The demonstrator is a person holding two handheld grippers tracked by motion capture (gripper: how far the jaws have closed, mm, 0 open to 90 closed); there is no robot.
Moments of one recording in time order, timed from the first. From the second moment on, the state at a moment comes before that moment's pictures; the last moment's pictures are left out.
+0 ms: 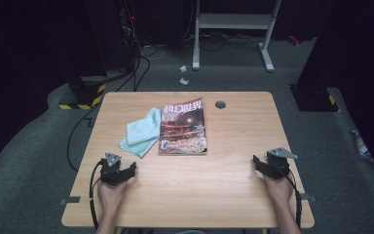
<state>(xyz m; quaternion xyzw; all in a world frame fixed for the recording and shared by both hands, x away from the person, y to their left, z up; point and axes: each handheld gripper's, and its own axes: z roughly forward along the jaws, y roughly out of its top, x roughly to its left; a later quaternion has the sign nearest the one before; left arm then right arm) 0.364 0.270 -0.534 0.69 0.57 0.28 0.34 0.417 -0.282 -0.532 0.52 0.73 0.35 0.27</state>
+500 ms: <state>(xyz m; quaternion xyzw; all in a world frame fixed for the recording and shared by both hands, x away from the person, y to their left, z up) 0.363 0.270 -0.534 0.69 0.57 0.28 0.33 0.417 -0.283 -0.532 0.52 0.73 0.35 0.26</state>
